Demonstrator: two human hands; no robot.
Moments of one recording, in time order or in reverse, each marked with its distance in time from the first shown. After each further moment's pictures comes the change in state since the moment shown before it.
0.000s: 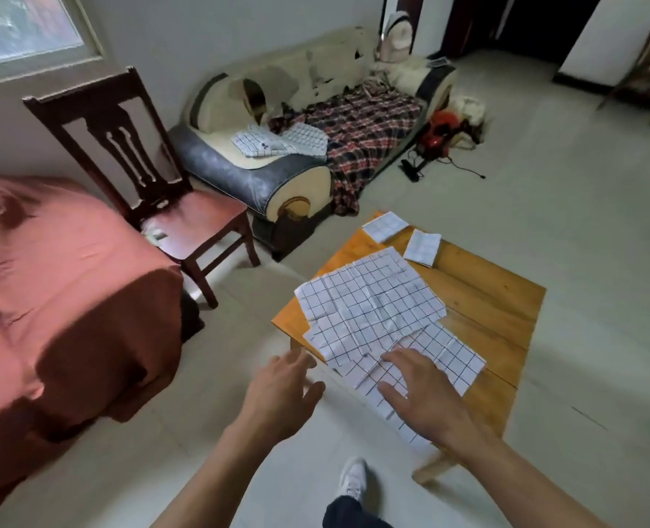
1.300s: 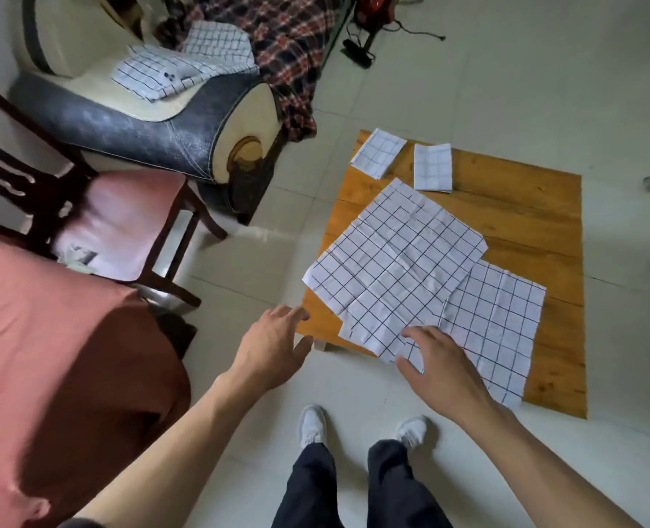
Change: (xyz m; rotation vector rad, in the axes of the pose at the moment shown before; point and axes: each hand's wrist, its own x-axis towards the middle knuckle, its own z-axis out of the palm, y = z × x) left_hand 0.266 -0.180 -0.024 0.074 -0.267 0.225; right_hand 0.194 -0.050 0.093 0.174 0.038 0.446
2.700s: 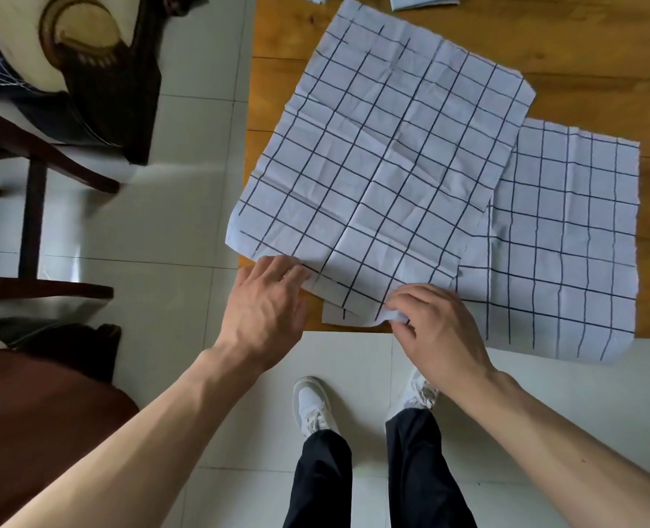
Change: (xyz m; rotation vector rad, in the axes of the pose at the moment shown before) left_hand 0.175 -0.086 0.211 0.157 0.009 0.377; right_hand 0.140 0.110 0.215 -0.053 0.319 -0.088
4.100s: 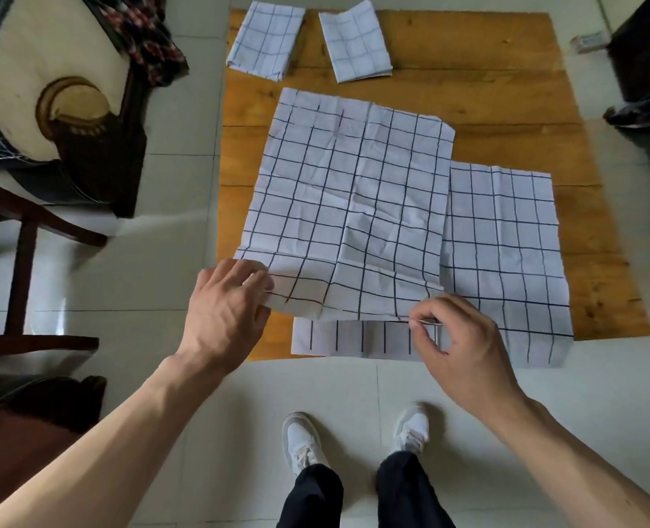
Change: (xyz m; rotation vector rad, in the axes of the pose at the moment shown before) left_hand 0.020 0.008 -0.043 0.063 0.232 0.121; right_hand -0.032 0.018 -0.076 0.224 0.262 0.068
